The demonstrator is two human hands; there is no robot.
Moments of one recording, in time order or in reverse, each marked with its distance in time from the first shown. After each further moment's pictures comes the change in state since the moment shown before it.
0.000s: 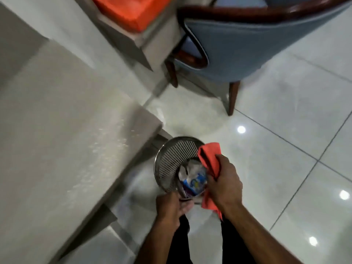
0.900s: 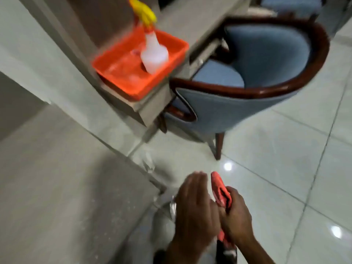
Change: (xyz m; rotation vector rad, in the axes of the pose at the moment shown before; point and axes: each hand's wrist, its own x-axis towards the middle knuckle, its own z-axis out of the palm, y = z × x) left_hand -0.058 0.100 0.091 0.783 0.103 1.848; right_hand 0.073 -0.004 -0.039 0.122 0.166 -0.053
